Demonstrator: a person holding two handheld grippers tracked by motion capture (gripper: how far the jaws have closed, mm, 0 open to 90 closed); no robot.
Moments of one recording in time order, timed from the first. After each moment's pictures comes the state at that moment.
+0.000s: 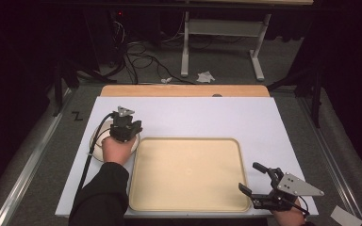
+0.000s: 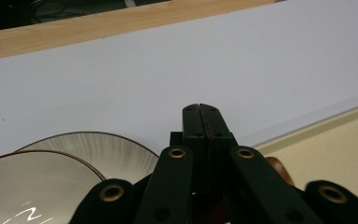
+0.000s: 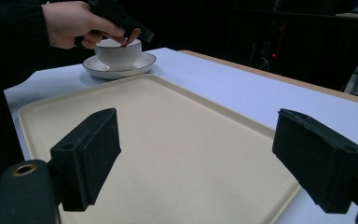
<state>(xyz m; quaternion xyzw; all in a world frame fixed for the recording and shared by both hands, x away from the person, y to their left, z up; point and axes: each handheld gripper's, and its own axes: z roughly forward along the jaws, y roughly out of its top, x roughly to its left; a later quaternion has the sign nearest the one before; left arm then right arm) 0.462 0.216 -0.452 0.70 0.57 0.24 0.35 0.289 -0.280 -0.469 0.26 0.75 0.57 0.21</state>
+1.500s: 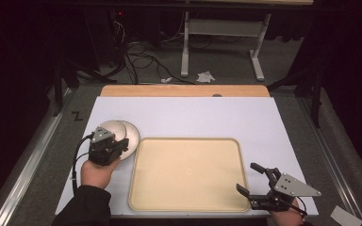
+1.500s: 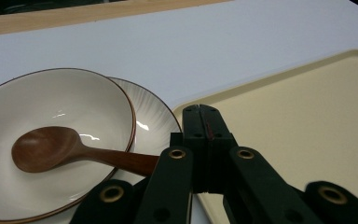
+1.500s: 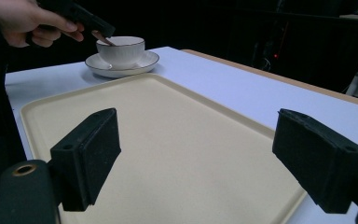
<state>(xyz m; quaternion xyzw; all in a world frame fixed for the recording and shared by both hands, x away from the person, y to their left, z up) 0.384 0.222 -0.443 0.73 0.51 0.20 0.42 0.288 -0.272 -0.467 0.25 0.75 0.57 0.21</state>
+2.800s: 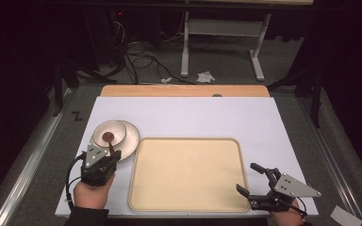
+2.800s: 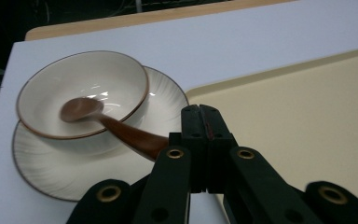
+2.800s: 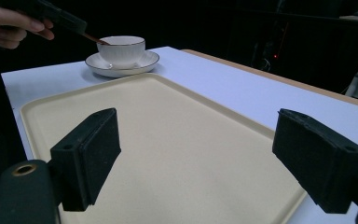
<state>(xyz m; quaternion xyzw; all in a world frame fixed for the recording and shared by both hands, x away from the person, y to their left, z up) 0.325 0.195 -0.444 0.72 0.50 0.25 0.41 0.287 -0.273 -0.467 0.25 0.75 0.57 0.21</state>
